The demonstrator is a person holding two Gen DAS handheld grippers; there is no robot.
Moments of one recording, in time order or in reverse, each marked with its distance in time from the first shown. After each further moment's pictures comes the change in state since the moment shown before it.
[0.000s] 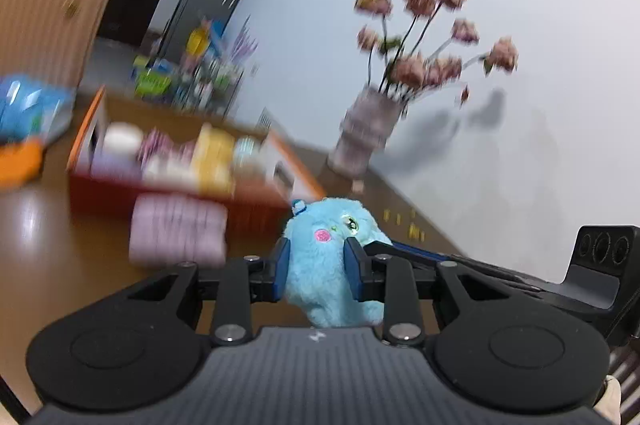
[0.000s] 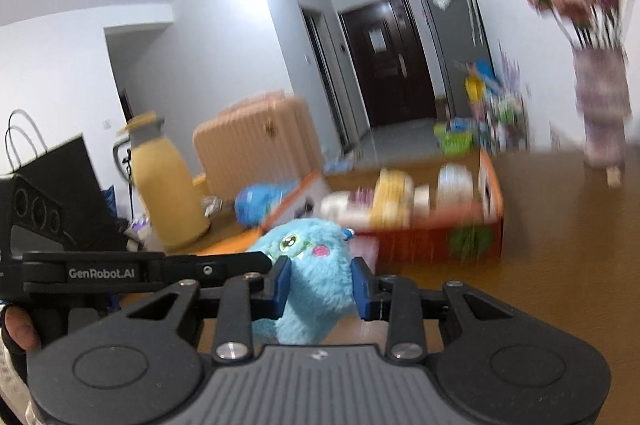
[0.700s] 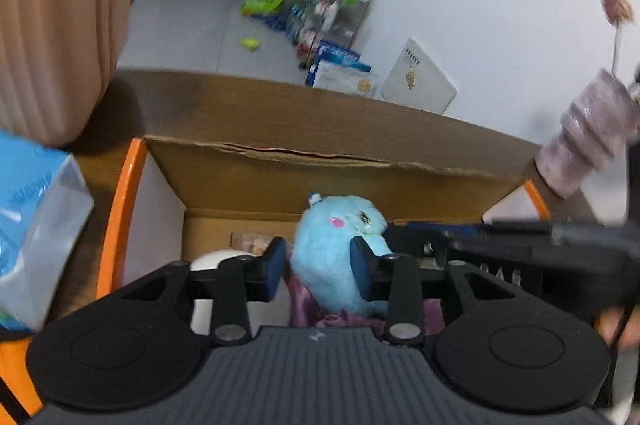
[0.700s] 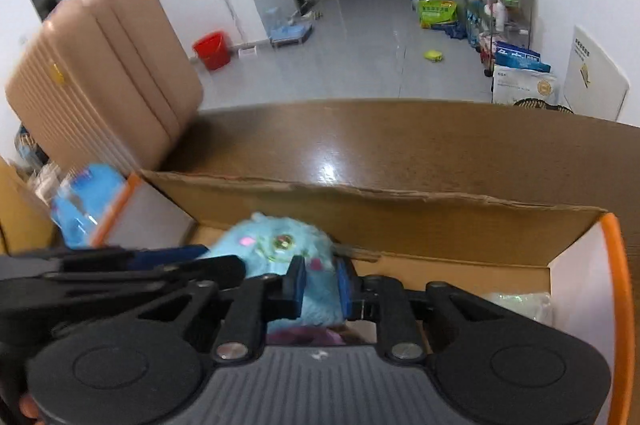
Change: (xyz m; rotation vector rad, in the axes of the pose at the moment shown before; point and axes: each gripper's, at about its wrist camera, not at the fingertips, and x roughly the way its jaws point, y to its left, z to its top) left arm 0.268 0.210 0.134 -0.071 0.318 0.364; right arm 0.406 -0.127 0.115 0.059 0.515 -0.095
